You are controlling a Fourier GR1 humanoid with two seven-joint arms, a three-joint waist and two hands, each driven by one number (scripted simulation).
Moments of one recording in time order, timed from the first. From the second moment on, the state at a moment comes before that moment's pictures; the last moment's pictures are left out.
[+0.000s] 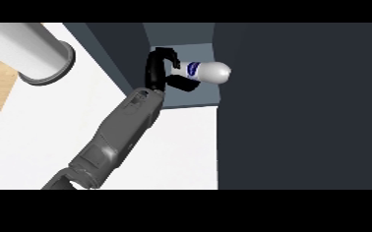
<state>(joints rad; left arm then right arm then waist) -0.96 0.01 -0.41 -0.39 0.42 0.70 -0.37 1.10 -0.43 0.31 -2.48 -0.06 0.19 -0.59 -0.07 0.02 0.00</state>
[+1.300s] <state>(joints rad) -1.06 0.00 -0.23 -0.42 0.58 0.51 -0.69 1.10 -0.41 0.34 -2.48 -0.06 0.24 -0.60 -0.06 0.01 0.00</state>
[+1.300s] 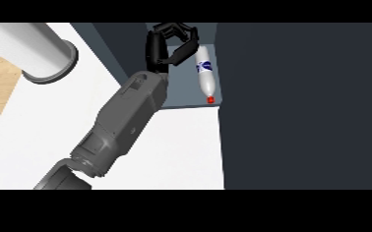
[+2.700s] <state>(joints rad) -0.19 0.20 -0.74 -1.41 0.75 0.40 -0.62 1.12 -0.44 0.47 -2.50 -0.02 0.13 -0.56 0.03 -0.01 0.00</state>
